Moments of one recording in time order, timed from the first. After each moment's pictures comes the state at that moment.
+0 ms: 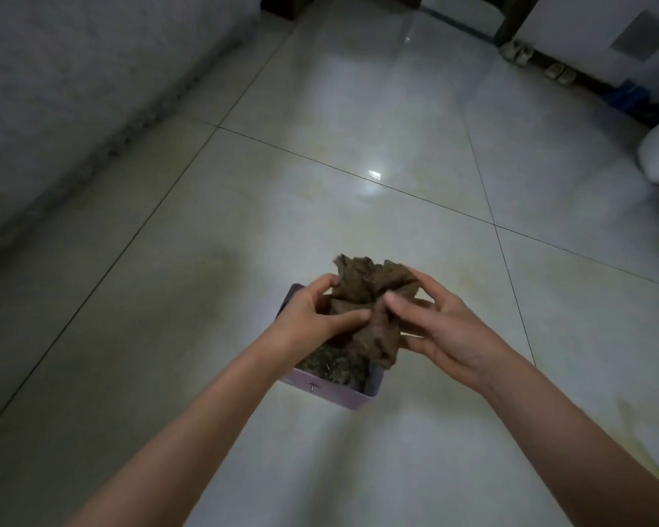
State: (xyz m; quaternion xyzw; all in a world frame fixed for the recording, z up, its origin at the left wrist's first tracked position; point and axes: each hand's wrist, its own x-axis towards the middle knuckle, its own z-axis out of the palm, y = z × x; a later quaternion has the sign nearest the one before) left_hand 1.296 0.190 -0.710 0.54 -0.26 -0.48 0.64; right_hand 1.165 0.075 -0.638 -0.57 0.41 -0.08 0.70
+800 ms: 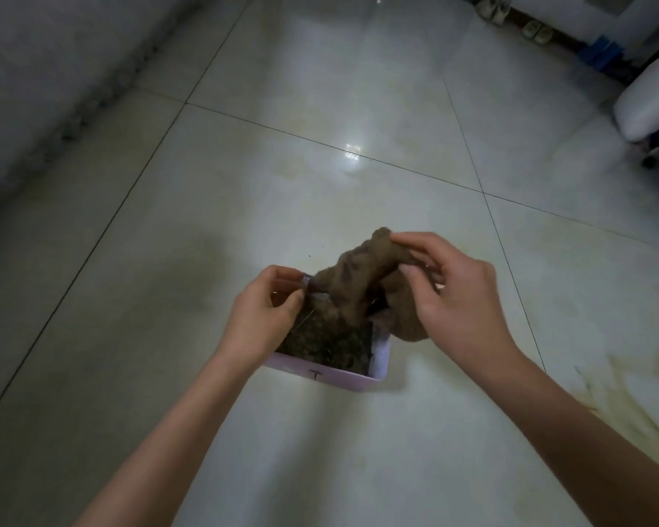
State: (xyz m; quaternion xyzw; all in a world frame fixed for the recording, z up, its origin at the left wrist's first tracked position) left_hand 1.322 0.210 -0.747 0.72 -0.24 -0.31 0.58; right_hand 1.170 0.096 -0.642 -0.89 0.30 -0.27 0.24
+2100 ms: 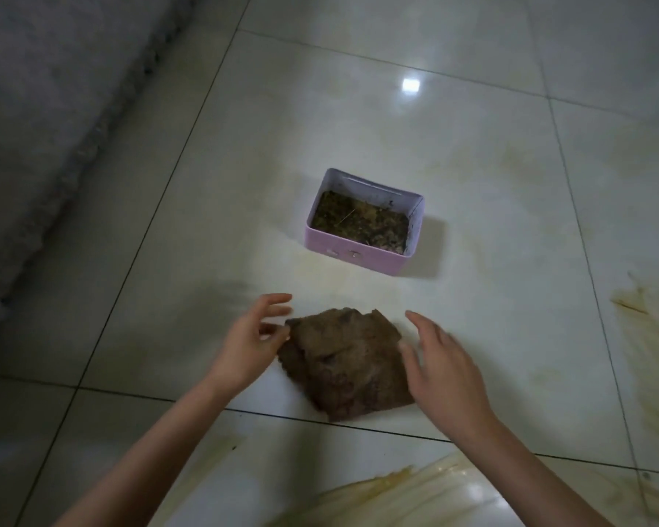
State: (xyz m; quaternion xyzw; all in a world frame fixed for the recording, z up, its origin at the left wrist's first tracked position) left_hand 1.232 0.385 -0.763 0.76 -0.25 -0.39 0.45; right_hand 1.026 0.239 -0.738 -0.88 0.41 0.01 0.23
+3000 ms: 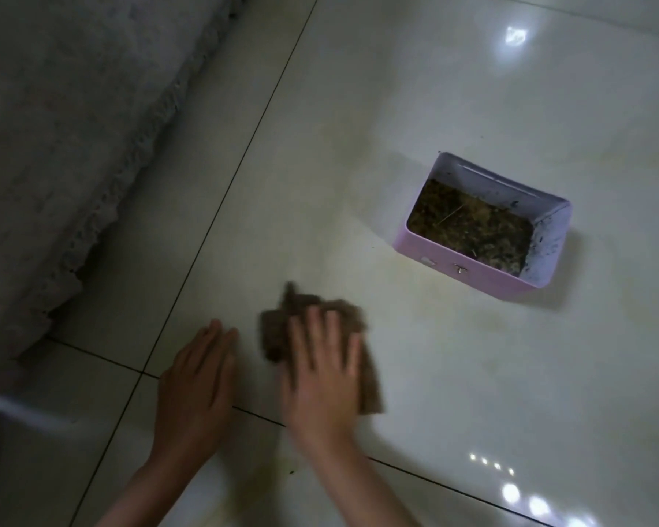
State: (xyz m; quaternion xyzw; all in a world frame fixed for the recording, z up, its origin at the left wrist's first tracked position) left_hand 1.270 0.509 -0.817 0.94 -0.23 -0.14 0.21; right_hand 1.183 0.376 -0.842 -0.95 0.25 -0.02 0.19
